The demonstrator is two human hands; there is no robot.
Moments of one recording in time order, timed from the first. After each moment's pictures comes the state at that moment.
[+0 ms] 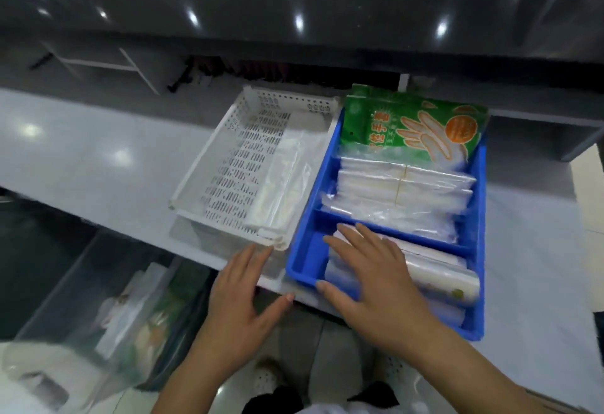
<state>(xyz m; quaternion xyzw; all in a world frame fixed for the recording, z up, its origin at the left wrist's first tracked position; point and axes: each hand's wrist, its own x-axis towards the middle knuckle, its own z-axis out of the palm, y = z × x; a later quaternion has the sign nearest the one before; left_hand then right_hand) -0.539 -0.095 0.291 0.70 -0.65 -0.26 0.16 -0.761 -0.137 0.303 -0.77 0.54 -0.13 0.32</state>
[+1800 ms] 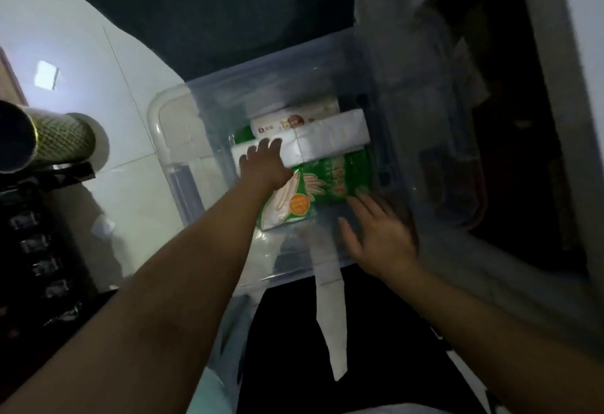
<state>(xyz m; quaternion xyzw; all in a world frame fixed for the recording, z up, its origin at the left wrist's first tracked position) 0.028 -0.053 -0.103 0.88 -0.20 -0.44 -0.02 -0.192 -0.165 -0.033 -0.93 0.24 0.13 0.23</state>
